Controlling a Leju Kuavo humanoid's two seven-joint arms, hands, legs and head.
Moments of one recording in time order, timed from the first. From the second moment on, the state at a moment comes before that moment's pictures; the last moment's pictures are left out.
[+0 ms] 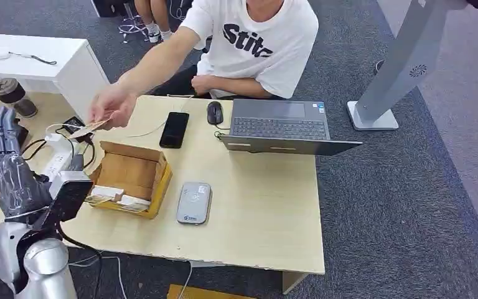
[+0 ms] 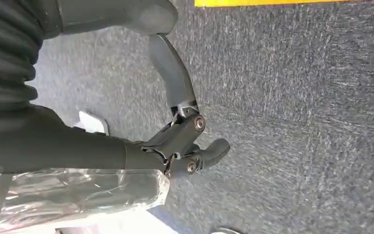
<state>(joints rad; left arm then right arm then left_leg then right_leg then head) -0.12 -0.28 0.38 -1.93 -1.19 0.21 -0.35 -0.12 0.13 -0.73 -0.27 1.17 -0.20 0.04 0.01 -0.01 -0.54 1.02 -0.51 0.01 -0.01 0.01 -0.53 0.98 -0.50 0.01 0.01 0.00</state>
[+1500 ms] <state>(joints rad) -0.08 -0.17 0.27 -1.74 -1.29 0.20 -0.27 -0.13 0.14 -0.74 -0.27 1.22 -0.18 0.04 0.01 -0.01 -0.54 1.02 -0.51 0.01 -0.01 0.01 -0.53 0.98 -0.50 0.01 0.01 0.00</state>
